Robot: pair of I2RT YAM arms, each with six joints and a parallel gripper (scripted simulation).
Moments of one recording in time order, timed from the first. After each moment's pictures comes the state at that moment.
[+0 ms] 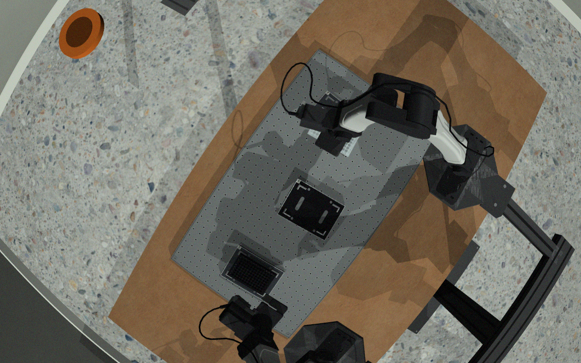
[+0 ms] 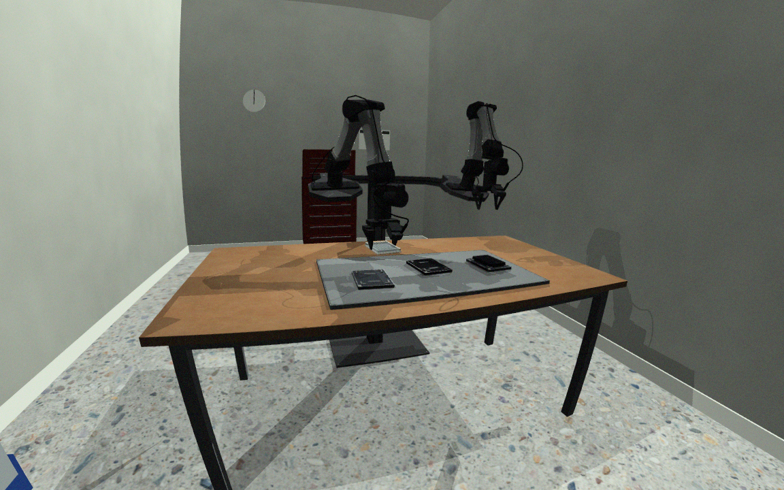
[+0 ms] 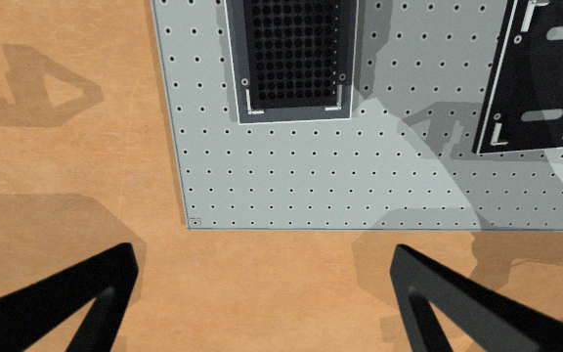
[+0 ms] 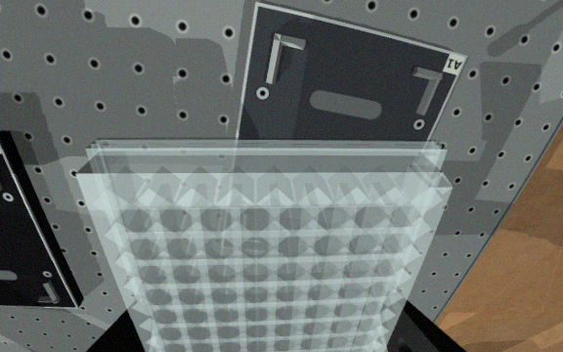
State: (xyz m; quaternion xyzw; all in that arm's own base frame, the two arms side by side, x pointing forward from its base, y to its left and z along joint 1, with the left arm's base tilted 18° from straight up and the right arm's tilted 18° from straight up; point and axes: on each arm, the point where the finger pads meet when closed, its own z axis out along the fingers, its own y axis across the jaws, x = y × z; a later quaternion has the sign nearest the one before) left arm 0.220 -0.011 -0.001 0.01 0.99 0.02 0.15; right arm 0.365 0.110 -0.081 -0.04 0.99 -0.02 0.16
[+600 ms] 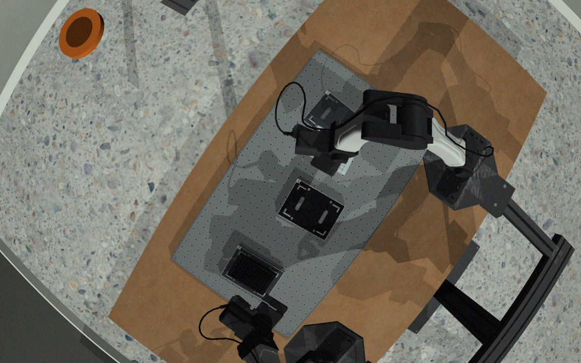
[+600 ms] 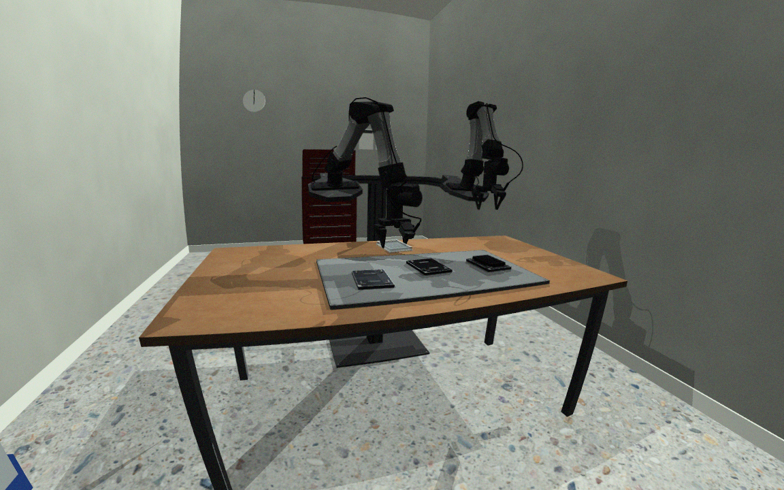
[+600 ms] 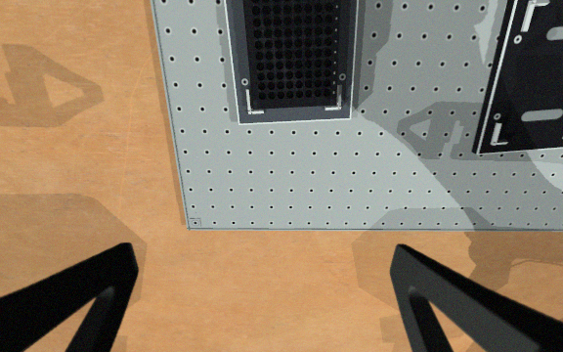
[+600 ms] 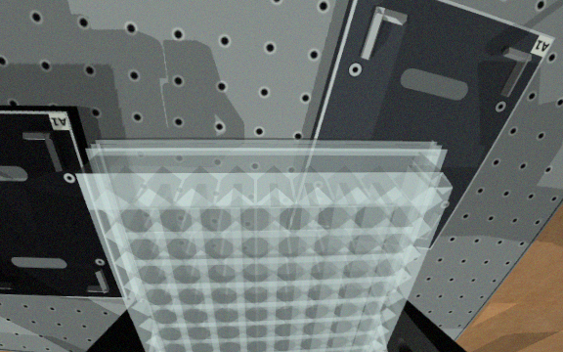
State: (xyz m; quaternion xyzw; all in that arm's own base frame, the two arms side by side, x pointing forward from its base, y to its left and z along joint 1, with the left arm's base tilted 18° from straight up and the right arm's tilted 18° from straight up) left arm 0.220 -0.011 -0.001 0.01 0.99 0.02 0.15; right arm 0.348 0.158 -0.090 -0.05 0.99 -0.02 0.16
